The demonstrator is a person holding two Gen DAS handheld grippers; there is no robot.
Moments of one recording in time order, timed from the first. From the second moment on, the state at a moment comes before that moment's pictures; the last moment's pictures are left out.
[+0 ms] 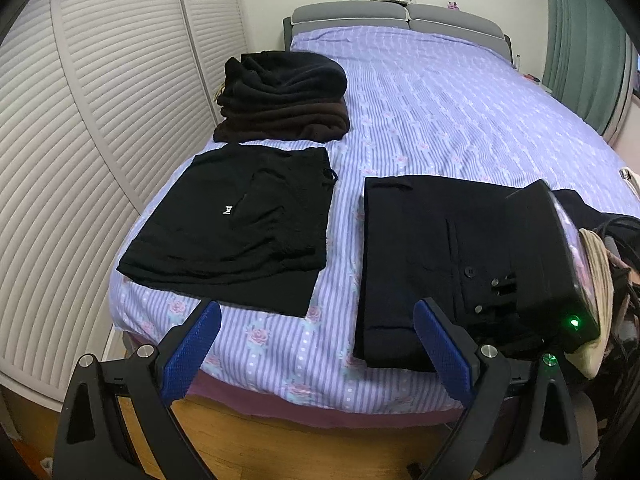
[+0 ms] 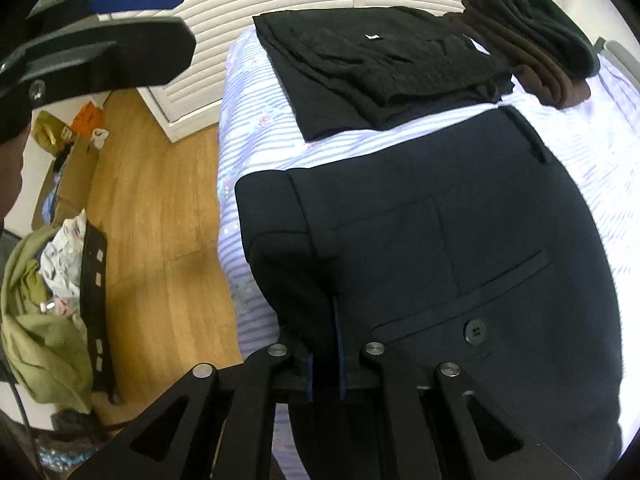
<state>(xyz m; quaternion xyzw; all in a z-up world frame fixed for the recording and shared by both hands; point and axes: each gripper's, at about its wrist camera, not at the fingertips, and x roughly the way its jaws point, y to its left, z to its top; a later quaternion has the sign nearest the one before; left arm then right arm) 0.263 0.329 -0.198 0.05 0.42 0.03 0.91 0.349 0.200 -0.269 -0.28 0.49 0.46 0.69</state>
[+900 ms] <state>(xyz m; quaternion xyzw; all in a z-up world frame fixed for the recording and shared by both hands) 0.217 0.059 -0.172 0.03 0.29 -0.05 0.96 0.224 -0.232 -0.164 -0.05 0.41 0.01 0.91</state>
